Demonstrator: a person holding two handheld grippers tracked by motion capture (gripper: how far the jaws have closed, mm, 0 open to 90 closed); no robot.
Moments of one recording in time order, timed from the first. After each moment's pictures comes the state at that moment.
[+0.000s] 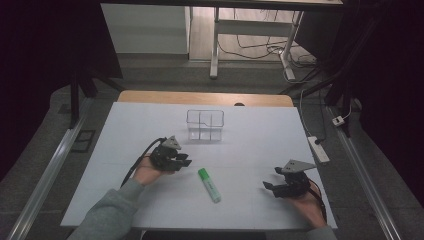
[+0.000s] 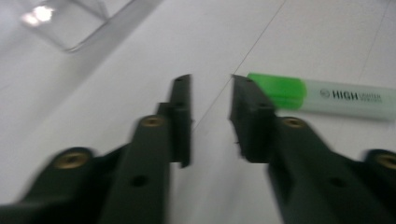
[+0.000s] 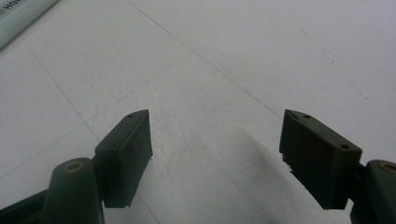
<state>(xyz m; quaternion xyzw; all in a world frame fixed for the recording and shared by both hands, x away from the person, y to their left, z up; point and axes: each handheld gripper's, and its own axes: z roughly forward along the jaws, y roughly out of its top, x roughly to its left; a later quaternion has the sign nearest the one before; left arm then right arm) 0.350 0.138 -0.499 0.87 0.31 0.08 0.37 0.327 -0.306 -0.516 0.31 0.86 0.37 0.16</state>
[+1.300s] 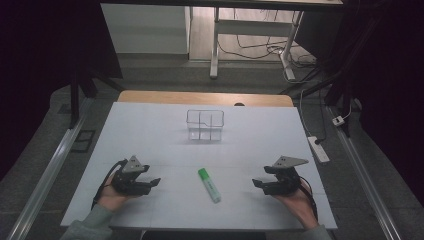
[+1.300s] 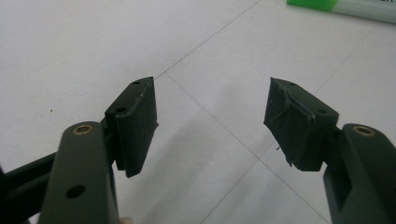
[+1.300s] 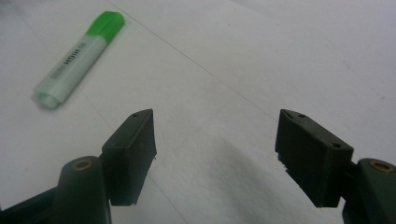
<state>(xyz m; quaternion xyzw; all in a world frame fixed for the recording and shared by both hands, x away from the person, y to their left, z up) 0.275 0.211 -0.518 0.84 0.38 0.15 0.35 0.322 -0.269 -0.496 0.32 0.85 0.39 0.12</state>
